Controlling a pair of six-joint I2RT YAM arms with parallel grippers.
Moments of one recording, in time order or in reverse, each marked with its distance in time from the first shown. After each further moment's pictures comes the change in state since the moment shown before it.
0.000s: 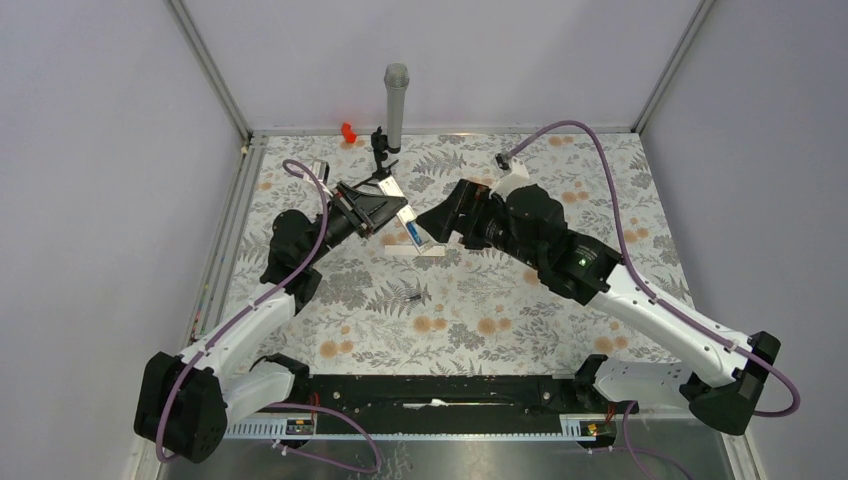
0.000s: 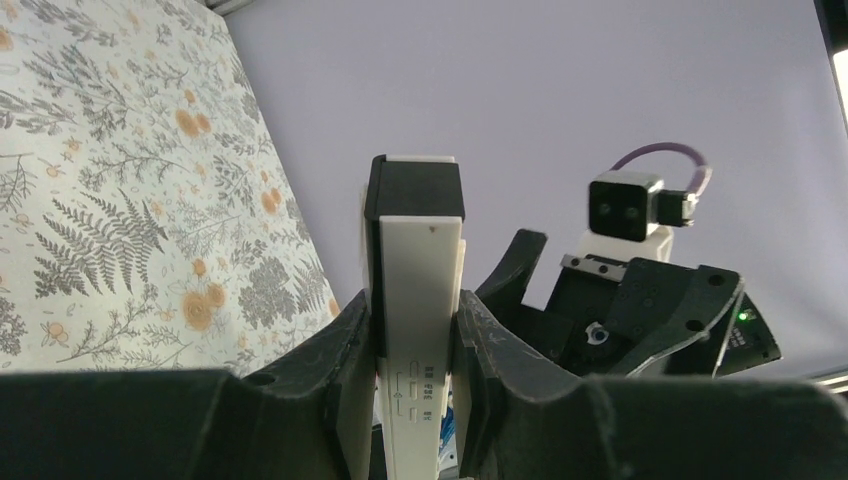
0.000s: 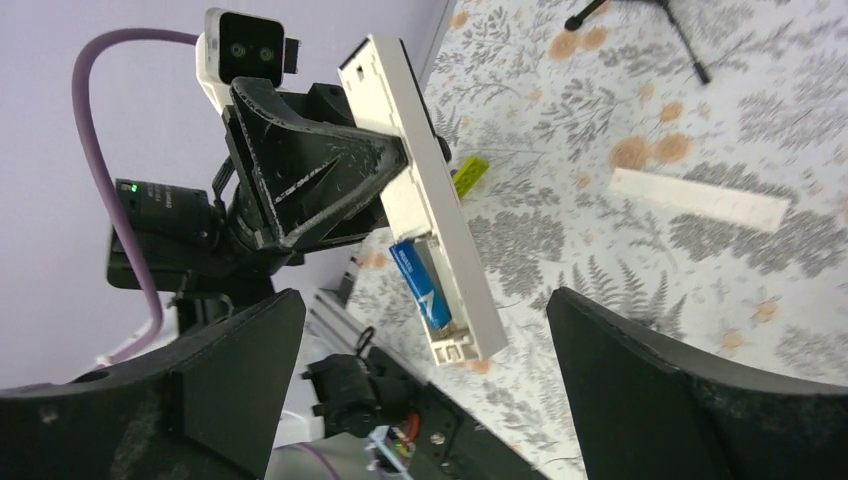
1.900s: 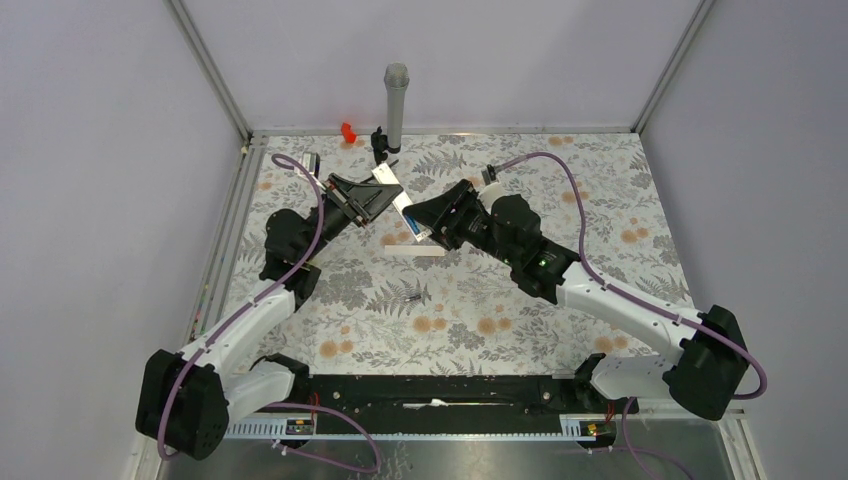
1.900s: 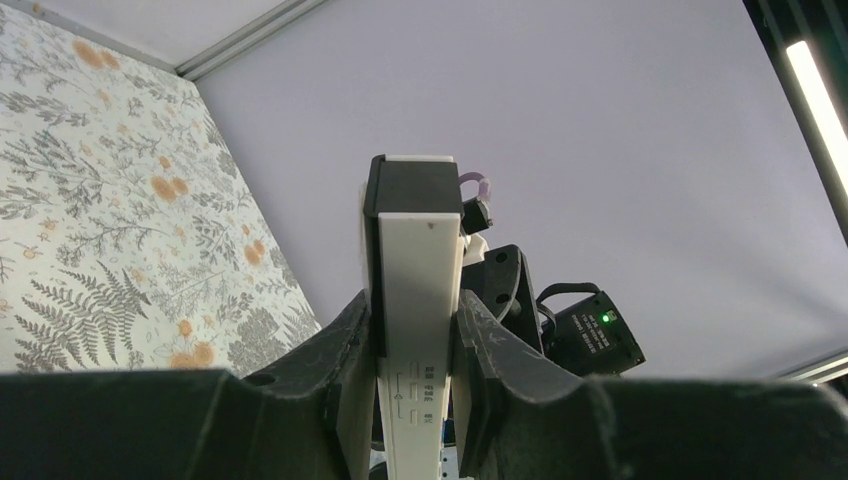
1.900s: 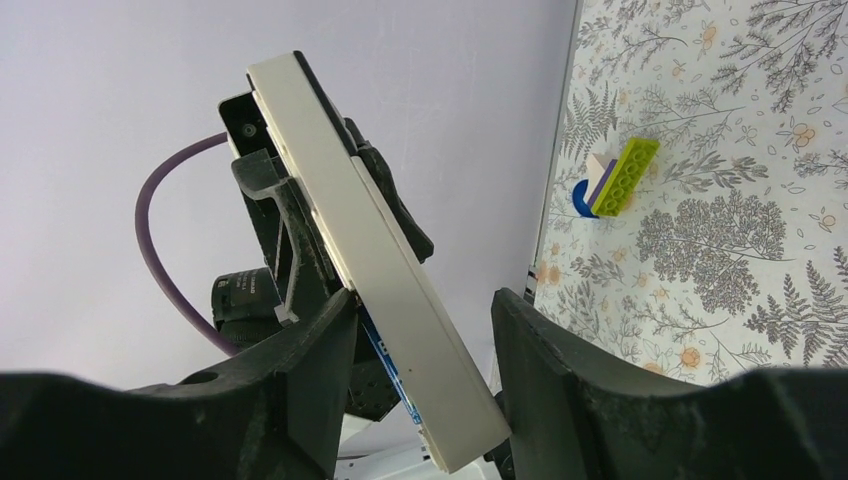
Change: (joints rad) left arm 0.007 0.012 0.021 0.121 -0.029 0.020; right arm -0.057 0.110 -0.254 0.527 -0.154 0.509
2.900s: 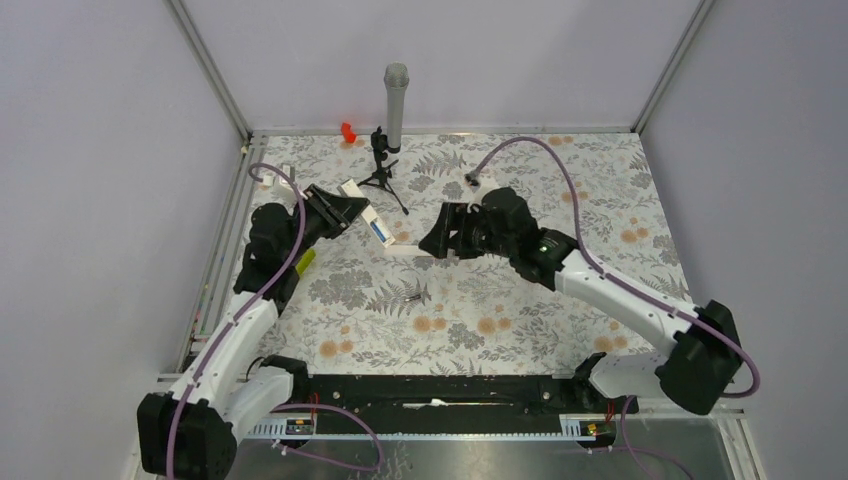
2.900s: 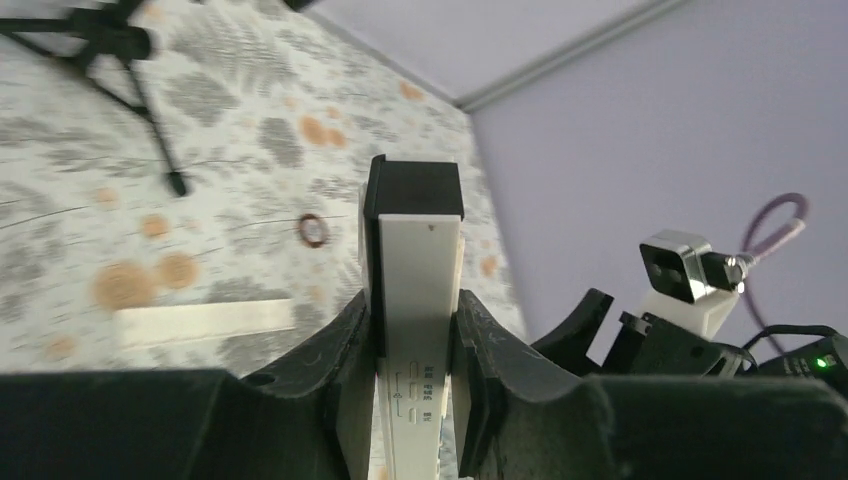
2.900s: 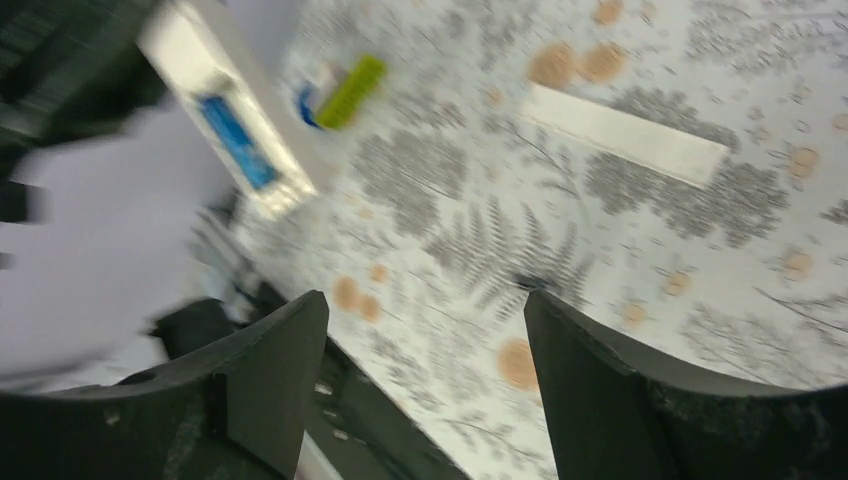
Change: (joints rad) left arm 0.162 -0.106 0.025 -0.501 -0.069 0.329; right arm -0.081 -0.004 0.045 -0.340 -0.097 -0.566
